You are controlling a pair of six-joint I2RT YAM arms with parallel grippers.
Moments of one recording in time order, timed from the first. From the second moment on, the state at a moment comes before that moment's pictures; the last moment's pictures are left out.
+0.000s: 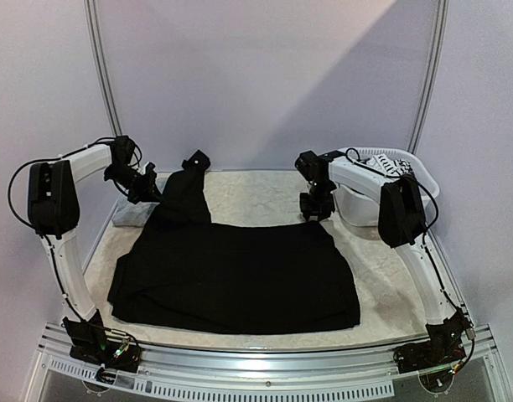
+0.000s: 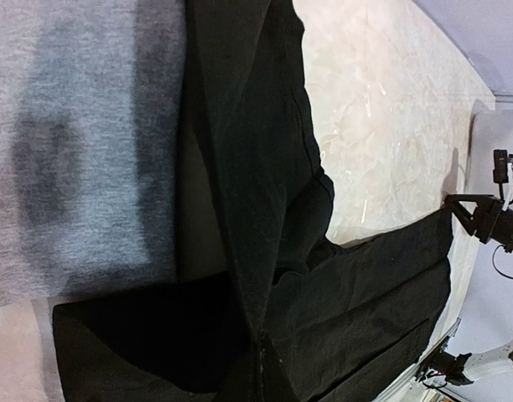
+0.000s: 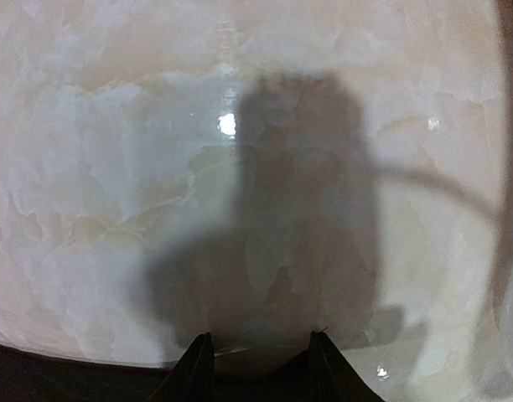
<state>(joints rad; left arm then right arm) 0.01 2.05 1.70 -0.91 0.52 -0.23 0.53 2.58 2.35 -1.13 0.10 0.54</state>
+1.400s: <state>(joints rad) 0.01 1.85 1.63 -0.97 0.52 -0.19 0.57 2.34 2.15 -1.16 0.11 0.55</state>
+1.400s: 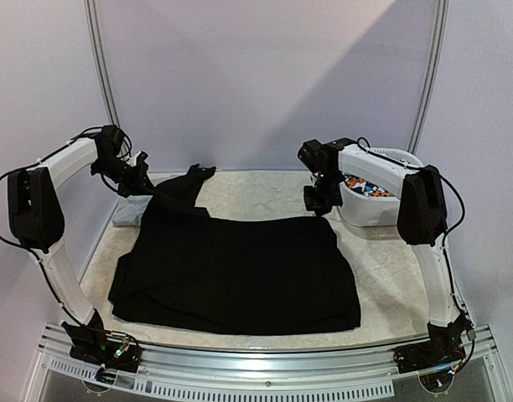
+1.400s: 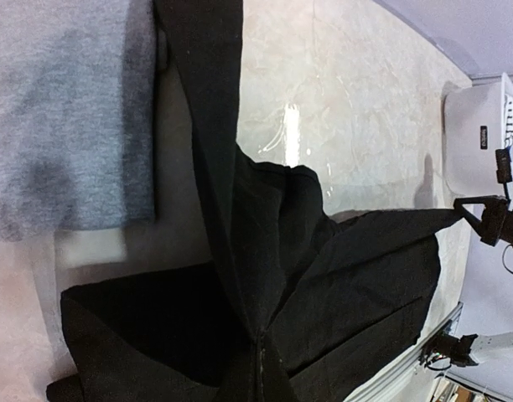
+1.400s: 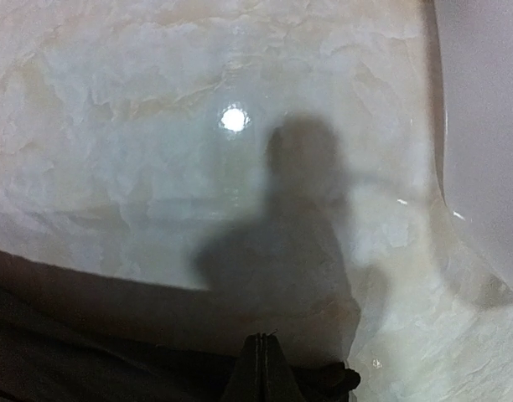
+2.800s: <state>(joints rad) 0.01 1.57 1.32 -1.19 0.45 -0.12 0.73 2.06 1.66 -1.19 0.05 0.56</state>
